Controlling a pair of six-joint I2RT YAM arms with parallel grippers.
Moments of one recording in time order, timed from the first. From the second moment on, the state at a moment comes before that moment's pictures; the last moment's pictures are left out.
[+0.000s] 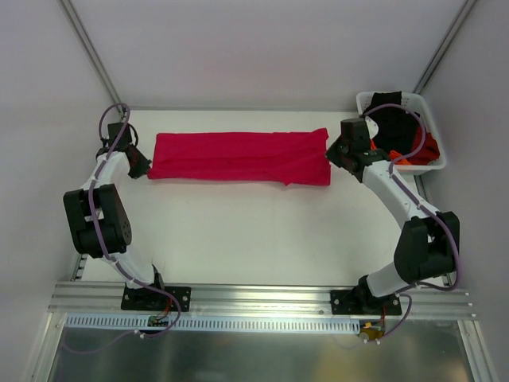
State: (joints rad) left arm 0.23 1.67 1.19 -0.47 -0.06 -0.55; right arm 0.27 1.50 1.18 -0.38 0.20 0.78
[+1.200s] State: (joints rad) left arm 0.23 1.83 1.38 -0.48 -0.08 -0.54; right arm 0.21 1.75 1.45 -0.37 0.14 0.66
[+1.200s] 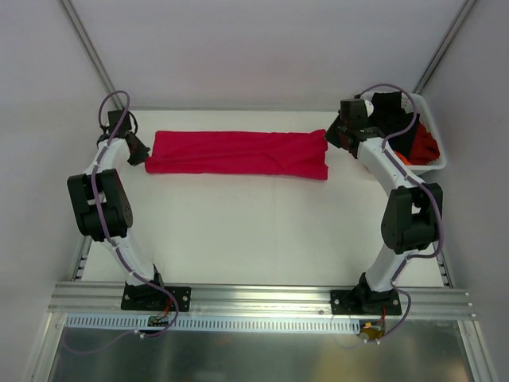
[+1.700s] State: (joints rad) left arm 0.20 1.93 1.49 -0.48 -0.09 -0.54; right arm 0.17 1.86 1.52 -0.37 0.11 0.63
